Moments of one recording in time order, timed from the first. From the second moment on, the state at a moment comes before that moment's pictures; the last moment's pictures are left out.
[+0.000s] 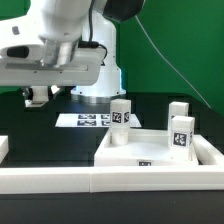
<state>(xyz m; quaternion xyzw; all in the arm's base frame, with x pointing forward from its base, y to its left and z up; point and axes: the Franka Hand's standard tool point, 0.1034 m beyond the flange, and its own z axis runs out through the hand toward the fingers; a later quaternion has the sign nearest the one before) 0.469 -0.145 0.090 0.94 0.17 -0.27 0.08</state>
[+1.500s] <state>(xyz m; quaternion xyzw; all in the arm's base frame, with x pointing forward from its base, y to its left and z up) 0.534 -0.126 0.122 0.98 0.16 0.07 0.06</state>
